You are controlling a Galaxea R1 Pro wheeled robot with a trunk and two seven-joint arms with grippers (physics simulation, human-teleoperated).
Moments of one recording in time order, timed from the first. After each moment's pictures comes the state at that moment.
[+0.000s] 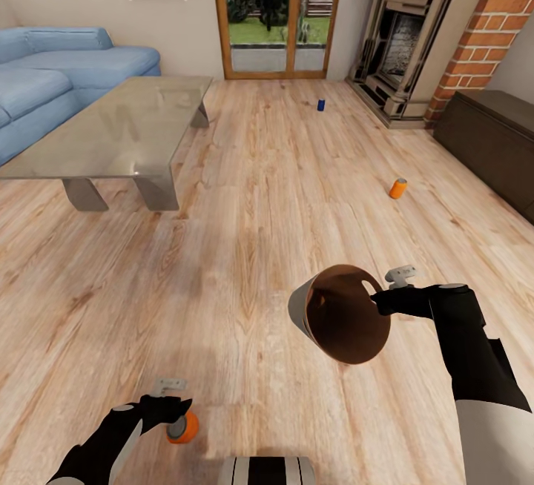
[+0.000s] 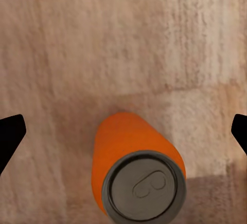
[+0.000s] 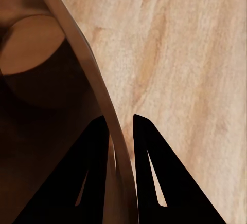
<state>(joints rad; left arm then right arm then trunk) -0.46 0.10 0.01 -0.60 -0.01 0.28 -0.23 -0.65 -0.12 -0.22 -1.40 0.61 0.89 0.91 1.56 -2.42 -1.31</state>
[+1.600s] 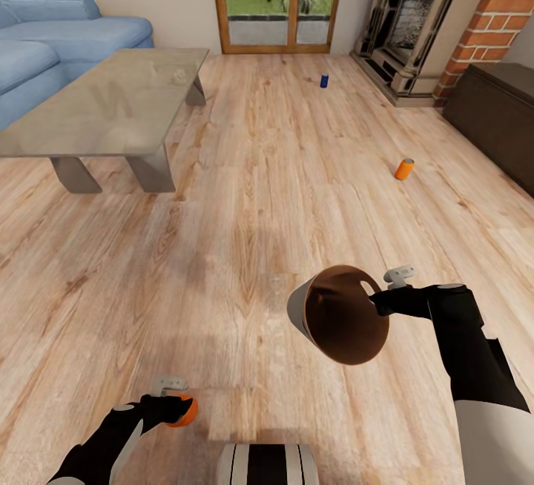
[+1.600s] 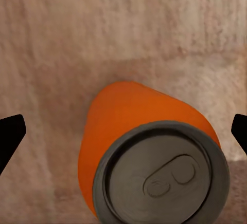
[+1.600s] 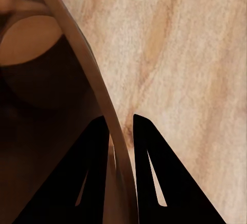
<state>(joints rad) -0.46 0.10 0.01 -0.60 -0.01 0.28 -0.23 -0.65 -0.12 -0.21 -1.40 0.61 0.89 0.91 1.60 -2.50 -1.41</state>
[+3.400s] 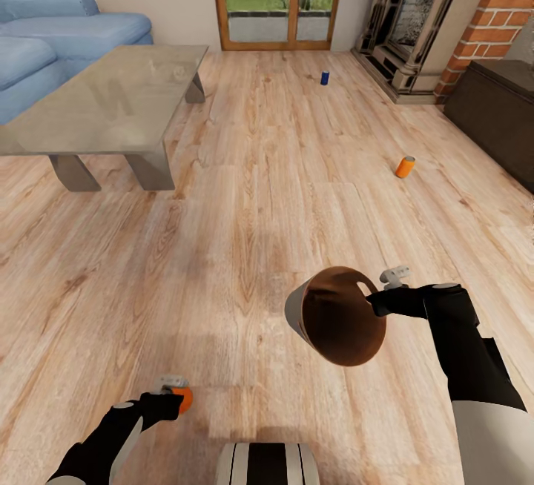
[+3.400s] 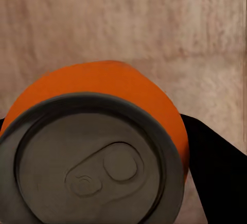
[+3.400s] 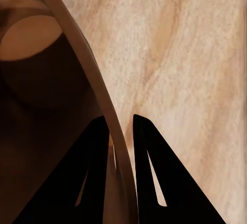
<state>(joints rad) -0.46 0.10 0.02 -0.62 -0.01 0.30 -0.24 -0.65 -0.11 -0.19 -1.40 0.61 0.89 0.91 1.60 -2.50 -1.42</state>
